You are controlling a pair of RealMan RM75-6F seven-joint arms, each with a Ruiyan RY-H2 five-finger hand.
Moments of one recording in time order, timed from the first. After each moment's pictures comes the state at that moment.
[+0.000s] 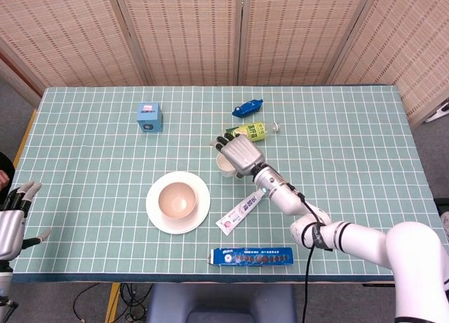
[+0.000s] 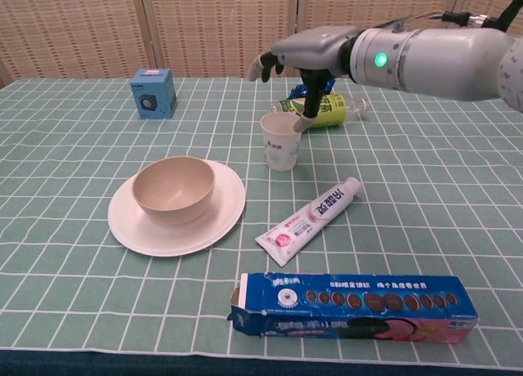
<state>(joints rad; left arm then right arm) -0.15 -1.11 -0.10 -1.63 1.37 1.45 0.14 1.10 -1.57 0.25 -1.22 -1.05 0.66 -0.42</state>
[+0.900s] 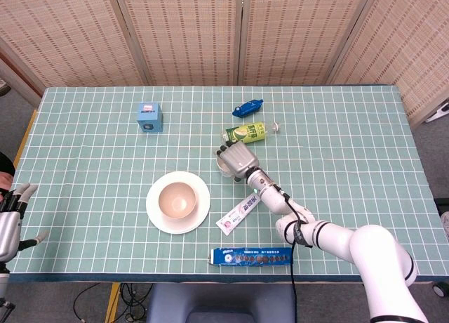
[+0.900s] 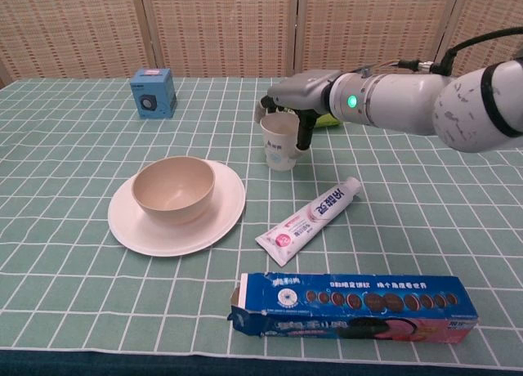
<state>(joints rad) -0.14 -1.11 -0.10 -1.60 1.36 1.44 0.12 1.17 -1.74 0.19 -0.97 -0.98 0.58 -0.41</state>
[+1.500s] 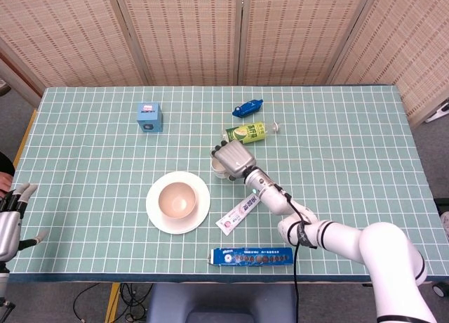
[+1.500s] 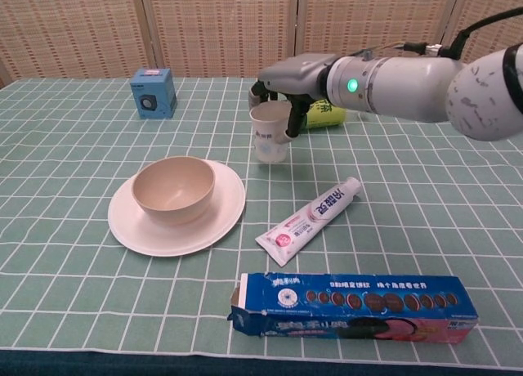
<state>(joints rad) -0.14 -1.11 -0.10 -1.60 1.36 1.43 0.13 1.16 -1.66 0.22 -1.11 -1.03 0.63 -0.37</state>
